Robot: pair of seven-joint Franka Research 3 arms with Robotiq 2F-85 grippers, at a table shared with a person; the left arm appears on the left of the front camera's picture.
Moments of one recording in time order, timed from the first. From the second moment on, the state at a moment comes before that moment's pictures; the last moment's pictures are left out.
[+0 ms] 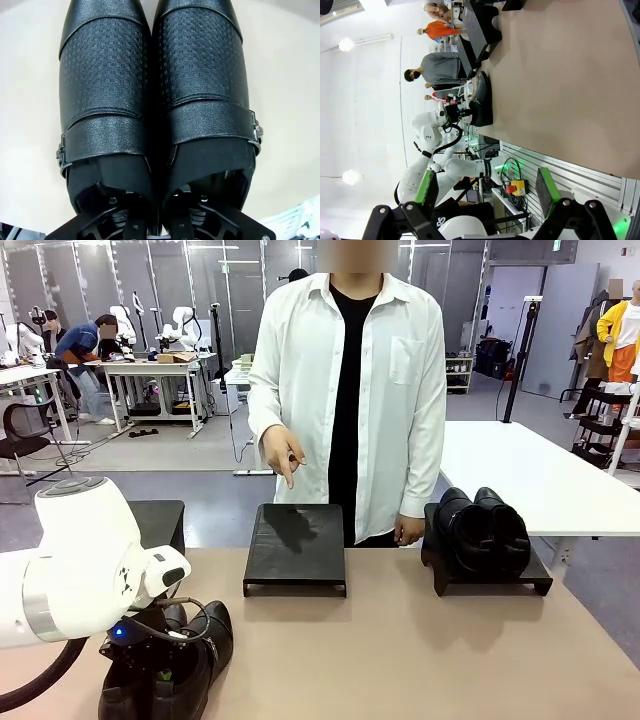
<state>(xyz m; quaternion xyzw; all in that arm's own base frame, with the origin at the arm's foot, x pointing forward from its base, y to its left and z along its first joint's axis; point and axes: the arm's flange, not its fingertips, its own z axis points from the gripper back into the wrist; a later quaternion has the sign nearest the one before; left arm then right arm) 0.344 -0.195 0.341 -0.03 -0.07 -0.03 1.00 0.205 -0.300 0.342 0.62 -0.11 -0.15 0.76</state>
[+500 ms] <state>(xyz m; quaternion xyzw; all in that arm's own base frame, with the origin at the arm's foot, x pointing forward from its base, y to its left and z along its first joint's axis) 0.346 -0.190 0.365 -0.01 -0.08 -0.02 1.00 0.205 -0.300 0.342 0.62 -0.11 -0.15 0.76</state>
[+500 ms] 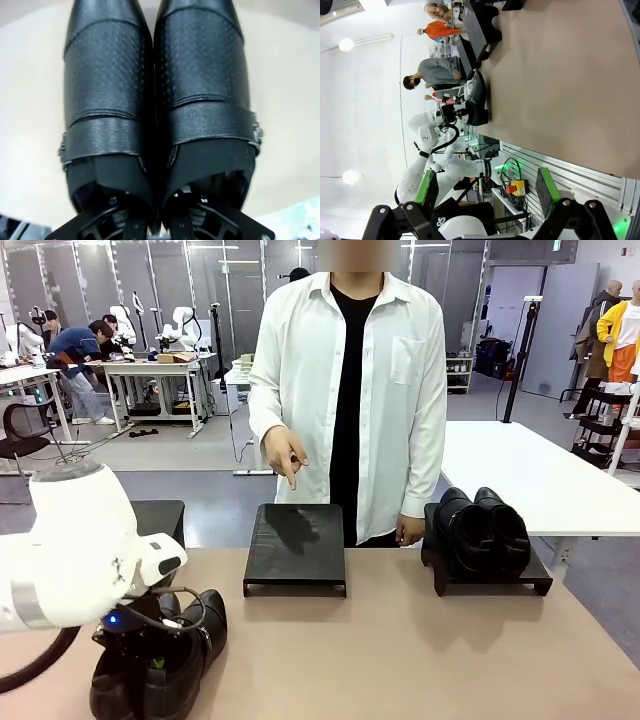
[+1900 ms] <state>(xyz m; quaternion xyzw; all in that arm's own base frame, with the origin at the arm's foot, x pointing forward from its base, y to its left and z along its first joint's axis) 0.470 -0.366 0.473 0.00 -0.21 0.01 0.98 0.205 -0.300 0.343 0.62 -0.11 -0.15 0.76</state>
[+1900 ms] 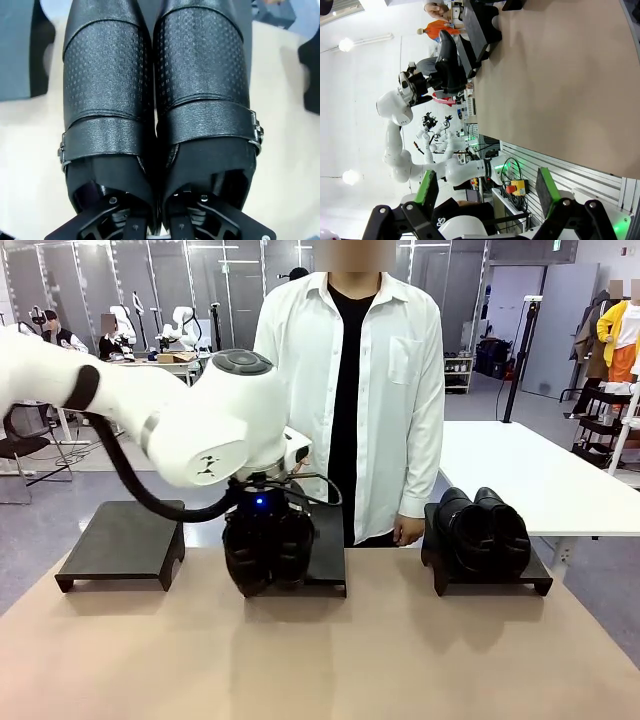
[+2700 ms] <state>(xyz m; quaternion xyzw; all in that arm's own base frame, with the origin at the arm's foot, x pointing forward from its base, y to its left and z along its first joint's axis) 0.554 -0.400 0.439 0.01 -0.27 -0.03 0.96 0.205 -0.300 0.343 0.62 -0.11 -0.15 0.76</state>
